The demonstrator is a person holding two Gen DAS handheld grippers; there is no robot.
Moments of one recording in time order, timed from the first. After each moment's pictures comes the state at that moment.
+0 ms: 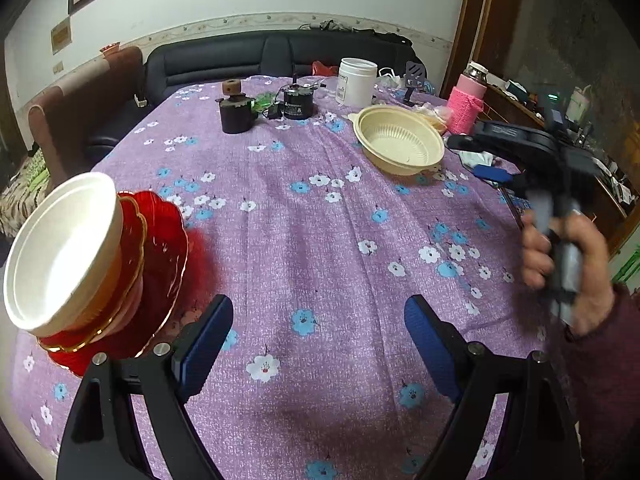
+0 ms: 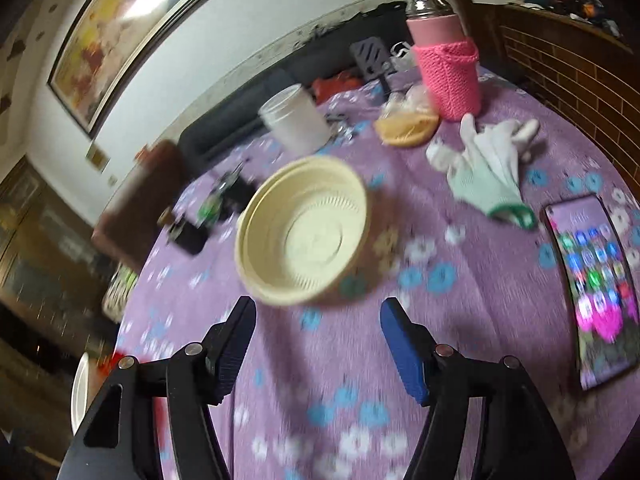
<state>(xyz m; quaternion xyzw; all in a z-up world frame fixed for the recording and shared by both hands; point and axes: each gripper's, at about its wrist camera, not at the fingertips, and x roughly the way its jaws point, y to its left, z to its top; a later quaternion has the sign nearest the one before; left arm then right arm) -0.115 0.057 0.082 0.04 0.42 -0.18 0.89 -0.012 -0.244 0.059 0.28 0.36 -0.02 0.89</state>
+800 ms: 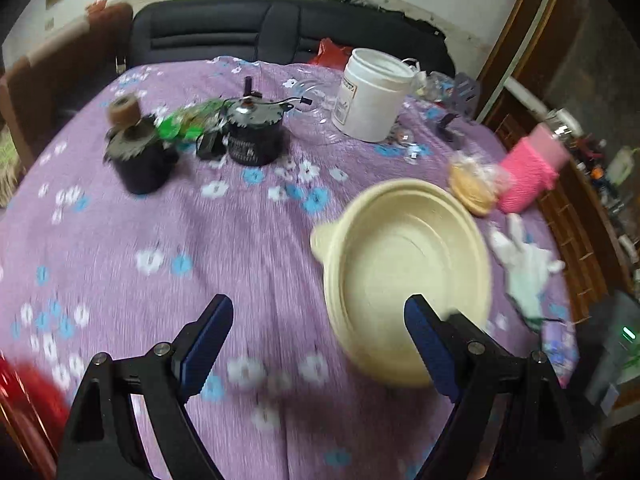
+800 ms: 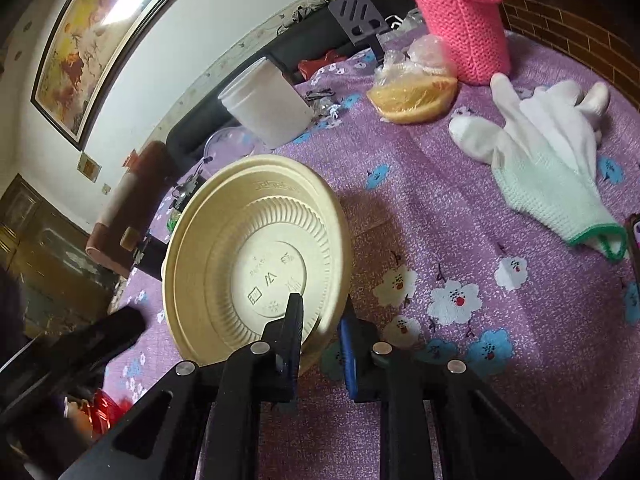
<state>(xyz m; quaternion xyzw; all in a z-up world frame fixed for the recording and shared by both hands) 0.130 -0.074 0.054 -0.01 0.49 -0.16 0.86 0.064 -0.268 0.007 0.32 0.39 0.00 0.87</state>
